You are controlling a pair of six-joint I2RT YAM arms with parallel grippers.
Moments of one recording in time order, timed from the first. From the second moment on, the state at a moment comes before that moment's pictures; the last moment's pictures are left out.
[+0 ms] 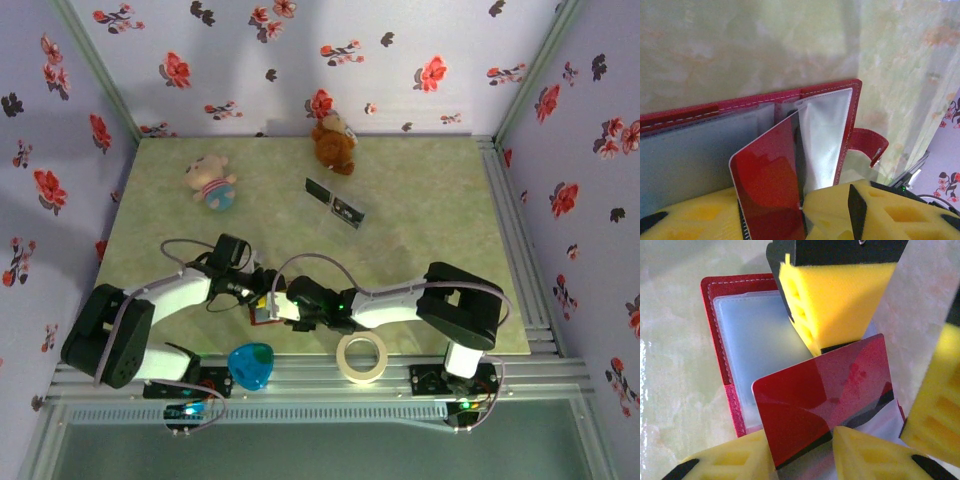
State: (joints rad) left arm -0.46 1.37 0.52 -0.24 0.61 -0.85; right arm 1.21 1.75 0.81 0.13 0.08 -0.41
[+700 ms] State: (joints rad) left arm -0.45 1.38 0.54 -0.30 0.60 -0.83; right arm 1.21 1.73 0.80 0.13 -0.05 -0.27
